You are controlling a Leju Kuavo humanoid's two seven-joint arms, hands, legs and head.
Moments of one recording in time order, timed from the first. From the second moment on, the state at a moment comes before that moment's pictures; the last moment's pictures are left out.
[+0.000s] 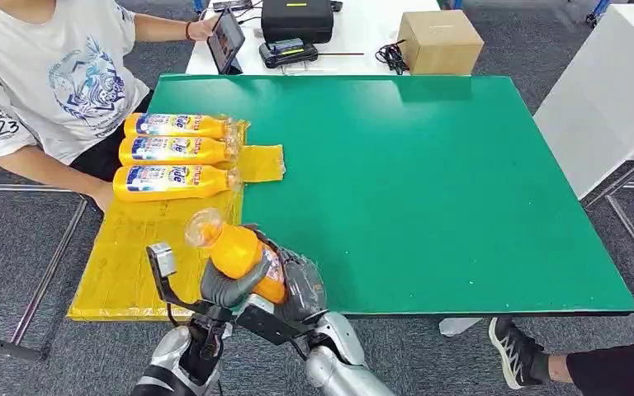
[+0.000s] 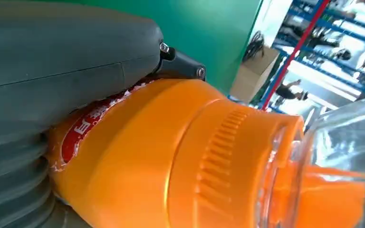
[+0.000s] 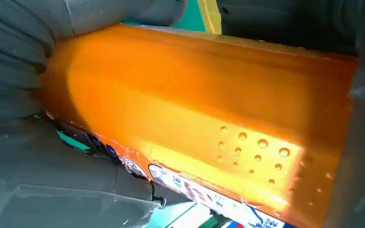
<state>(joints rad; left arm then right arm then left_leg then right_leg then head) -0.16 -0.24 -0.26 -1.12 0.46 -0.13 -0.34 -0.29 0.33 0.62 -0.71 0.63 -0.51 -0.49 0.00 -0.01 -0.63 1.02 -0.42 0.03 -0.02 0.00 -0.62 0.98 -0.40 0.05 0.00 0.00</state>
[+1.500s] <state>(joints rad) -0.26 -0.26 -0.15 -1.22 0.03 0.35 -0.61 -0.13 0.28 0.57 -1.27 0.25 -0.44 -0.63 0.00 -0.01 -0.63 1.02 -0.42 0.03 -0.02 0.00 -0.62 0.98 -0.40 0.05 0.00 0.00</state>
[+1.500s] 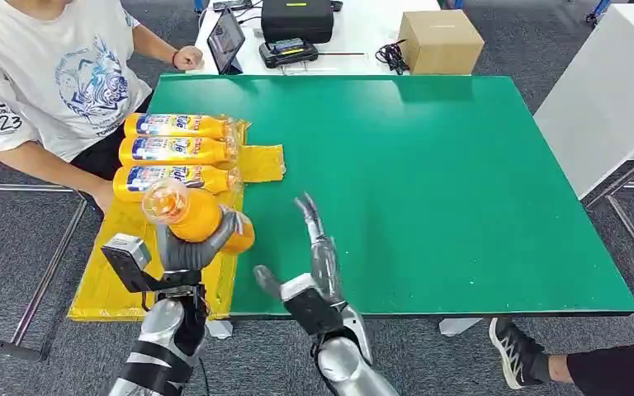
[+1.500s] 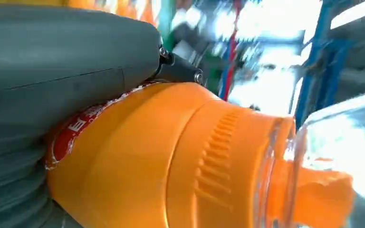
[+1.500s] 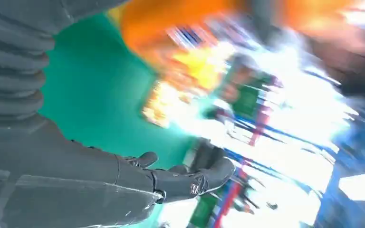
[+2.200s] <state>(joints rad) -0.39 -0.12 -0.12 -0.97 -1.29 0.69 -0.31 -0.07 0.26 0.54 -1.58 0.20 -0.42 -0.63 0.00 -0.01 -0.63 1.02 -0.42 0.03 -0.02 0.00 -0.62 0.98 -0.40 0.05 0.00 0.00</state>
